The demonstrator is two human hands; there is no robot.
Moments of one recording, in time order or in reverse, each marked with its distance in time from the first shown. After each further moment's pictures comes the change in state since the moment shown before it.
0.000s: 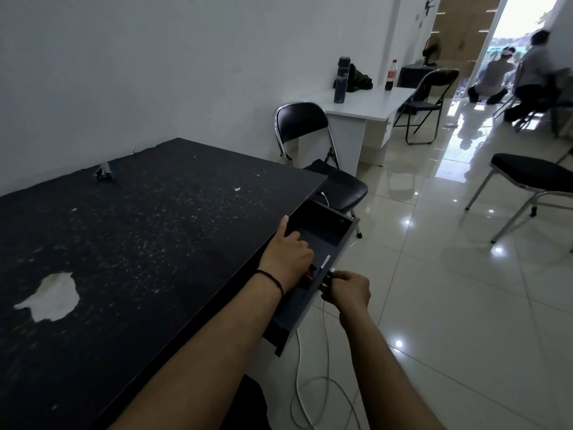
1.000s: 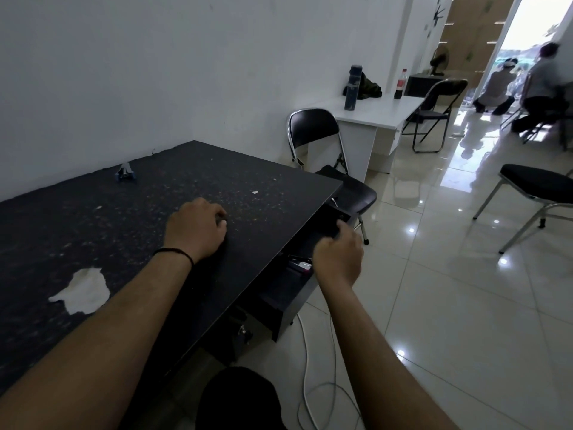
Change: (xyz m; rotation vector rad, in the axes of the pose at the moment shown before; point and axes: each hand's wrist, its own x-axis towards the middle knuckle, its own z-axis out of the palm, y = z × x) left_hand -0.077 -0.165 0.025 -0.492 0.180 -0.634; right_hand -0.051 -0.075 0.054 -0.263 0.158 -0.436
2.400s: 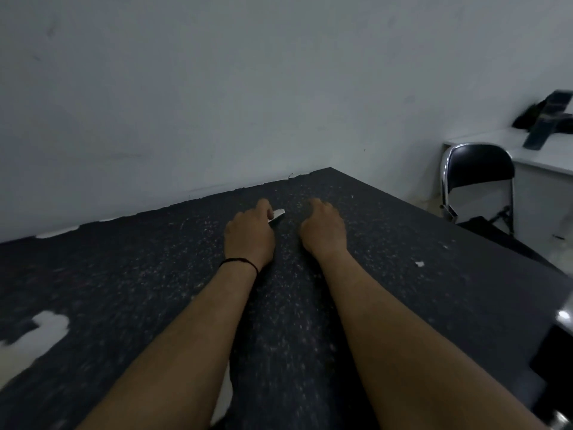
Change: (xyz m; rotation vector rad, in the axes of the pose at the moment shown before) left_hand 0.097 -0.173 0.015 -0.098 0.293 -0.361; right_hand 0.013 -0.189 0.299 -0.338 -0.579 -0.653
